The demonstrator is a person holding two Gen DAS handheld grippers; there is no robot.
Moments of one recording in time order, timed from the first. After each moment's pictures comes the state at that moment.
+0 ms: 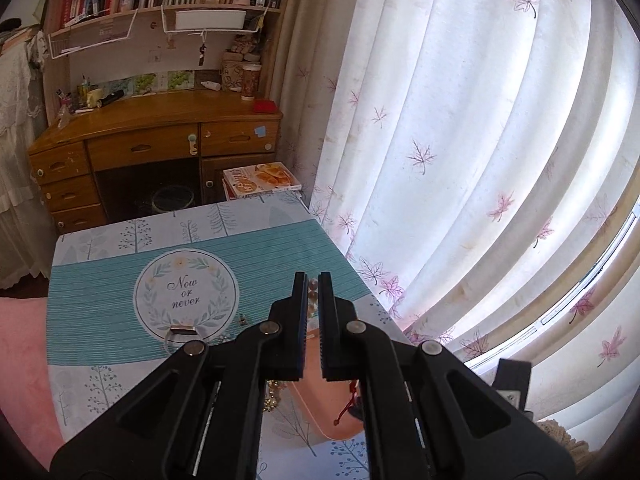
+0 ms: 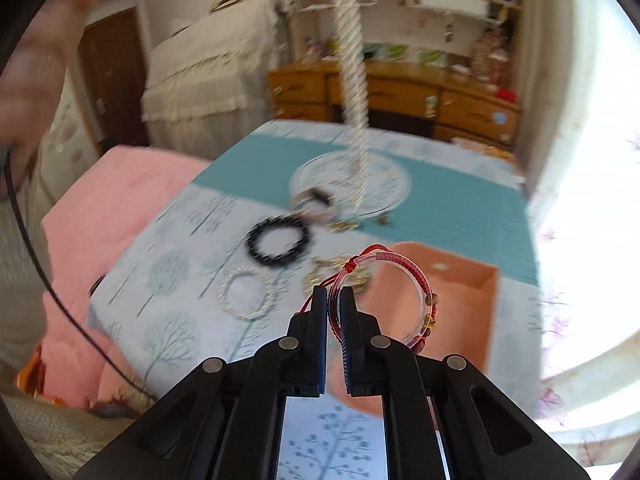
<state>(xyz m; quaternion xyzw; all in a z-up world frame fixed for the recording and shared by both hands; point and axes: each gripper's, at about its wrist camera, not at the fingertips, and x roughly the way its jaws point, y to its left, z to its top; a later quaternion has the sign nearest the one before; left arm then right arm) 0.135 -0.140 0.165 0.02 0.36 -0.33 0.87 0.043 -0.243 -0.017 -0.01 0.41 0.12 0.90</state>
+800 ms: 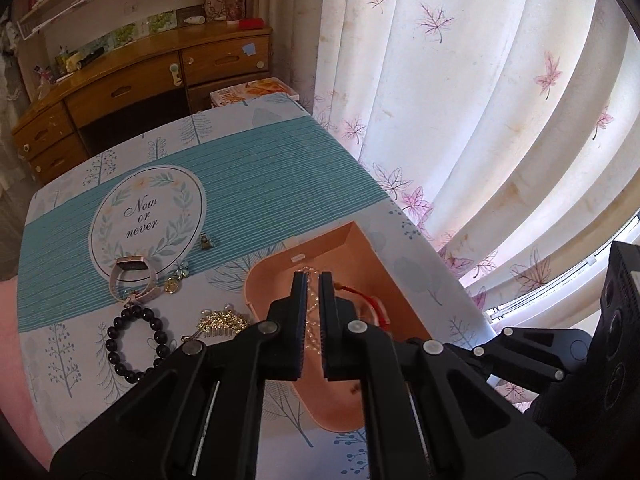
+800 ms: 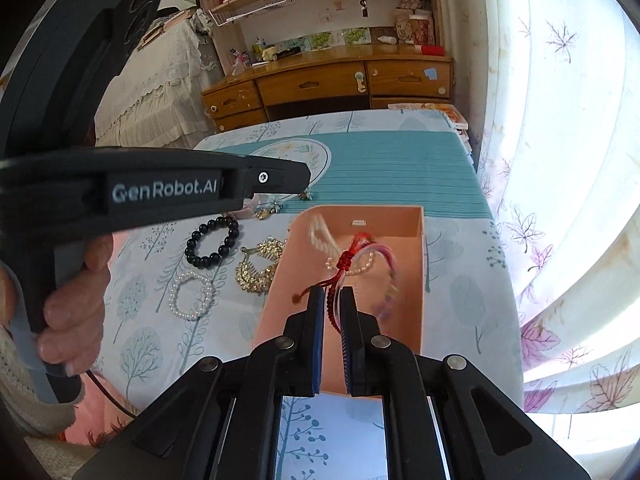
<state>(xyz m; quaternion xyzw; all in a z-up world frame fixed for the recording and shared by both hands) 0.132 -0.206 -0.001 0.10 0.45 -0.30 0.84 0.038 -0.323 -0.060 0.09 0.44 0.06 0.89</state>
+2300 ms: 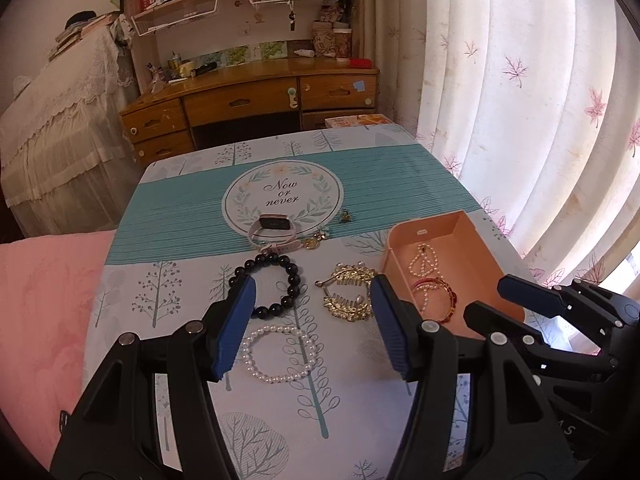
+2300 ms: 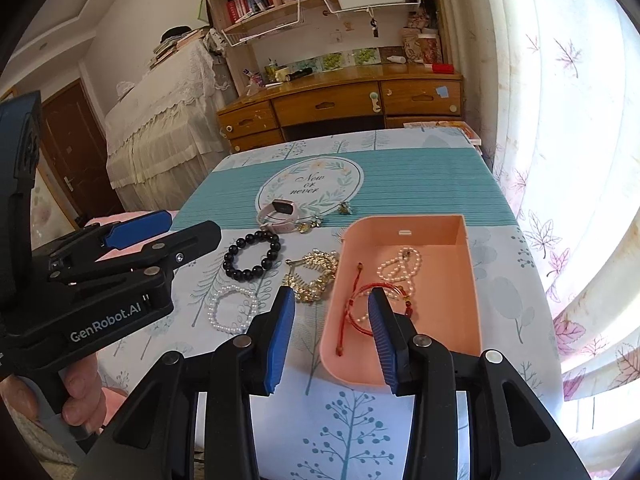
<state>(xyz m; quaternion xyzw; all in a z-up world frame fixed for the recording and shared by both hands) 0.060 -0.076 0.004 0.07 0.37 -0.13 0.92 0.019 -0.269 -0.053 0.10 0.39 0.07 0.91</state>
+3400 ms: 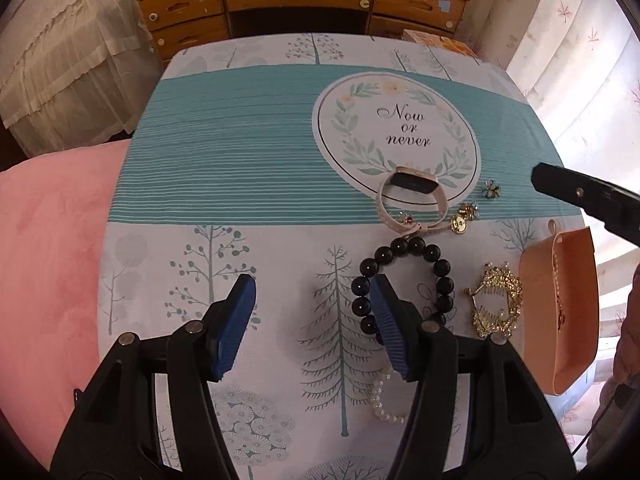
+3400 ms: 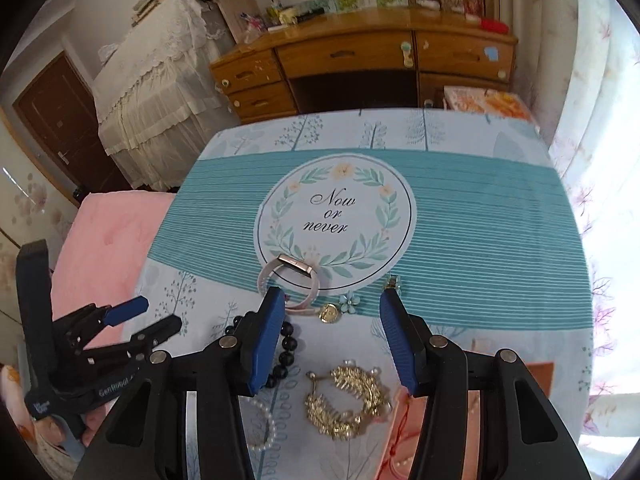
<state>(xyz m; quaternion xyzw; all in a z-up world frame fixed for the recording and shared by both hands) 0.239 0.029 -0.081 0.03 0.57 -0.08 0.82 0.266 -0.227 -0.049 0.10 0.51 0.11 0.84</state>
